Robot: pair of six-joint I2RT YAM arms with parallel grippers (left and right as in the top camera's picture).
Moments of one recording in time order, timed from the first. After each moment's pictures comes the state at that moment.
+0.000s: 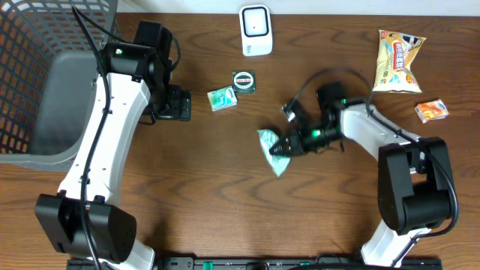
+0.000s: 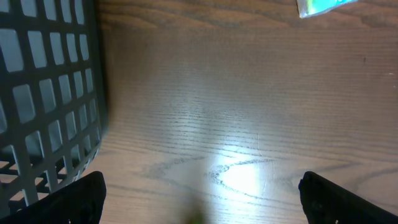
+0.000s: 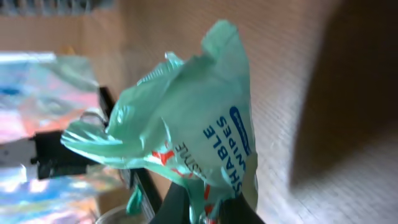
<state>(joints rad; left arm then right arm) -0.17 1.72 1.70 -1.41 -0.09 -0.15 0.20 1.90 1.07 -0.73 -1.00 -0.14</state>
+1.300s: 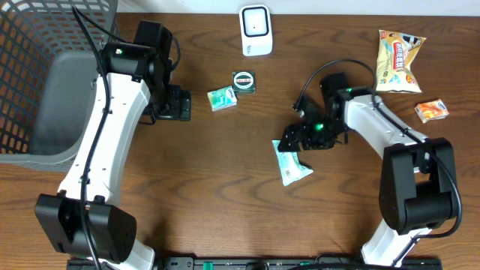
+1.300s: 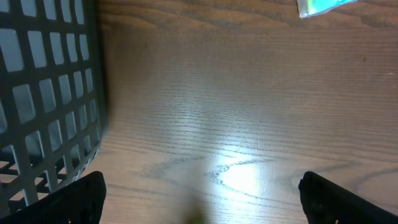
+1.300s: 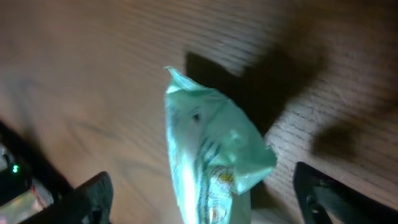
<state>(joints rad) -0.17 1.72 1.70 -1.41 -0.09 -0.15 0.19 1.90 1.20 -0.88 -0.56 -0.06</state>
